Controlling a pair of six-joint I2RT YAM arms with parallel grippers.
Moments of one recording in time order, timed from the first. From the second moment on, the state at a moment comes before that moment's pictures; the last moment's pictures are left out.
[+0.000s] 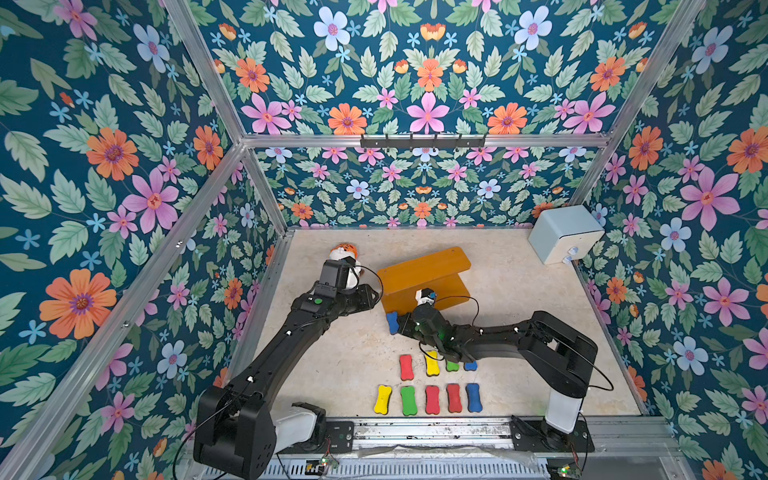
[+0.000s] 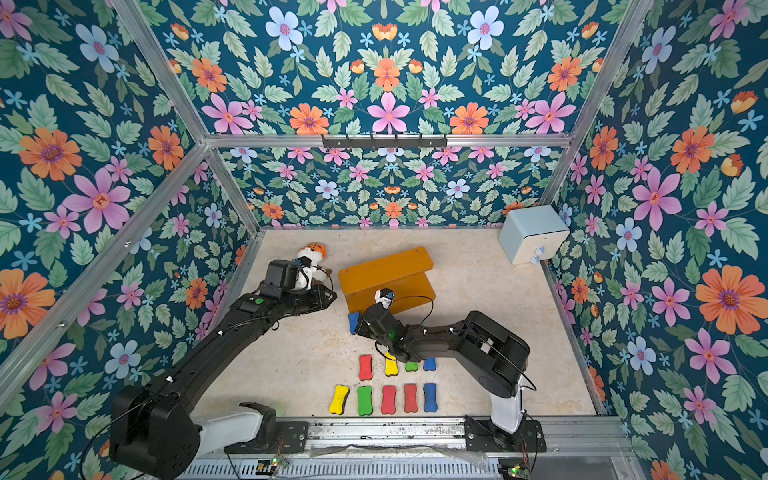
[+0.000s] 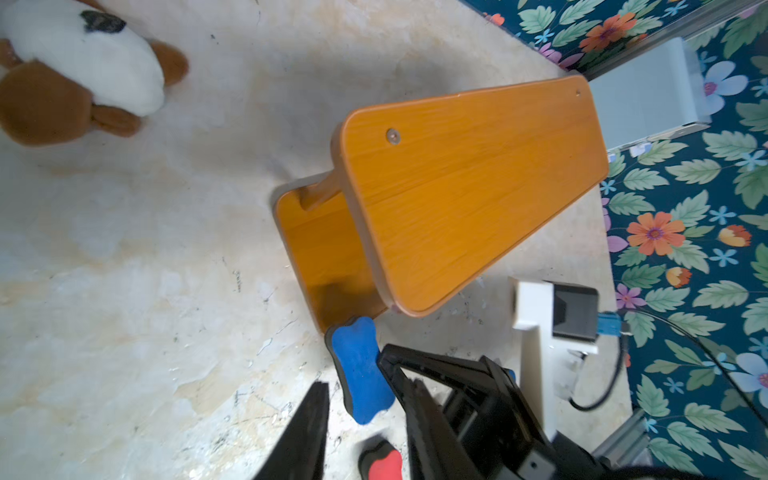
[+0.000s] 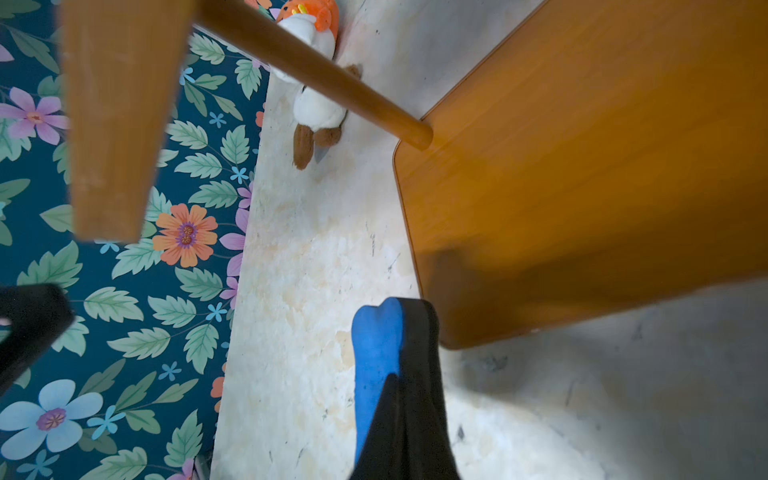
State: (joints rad) left arm -0.33 1.23 0.91 -0.50 0.30 -0.47; right arm 1.04 1.85 0.93 0.35 0.16 1.11
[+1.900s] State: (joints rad) left arm -0.30 1.21 0.88 -0.51 0.25 -0.45; right arm 1.30 1.84 0.98 0.02 0.28 1.42
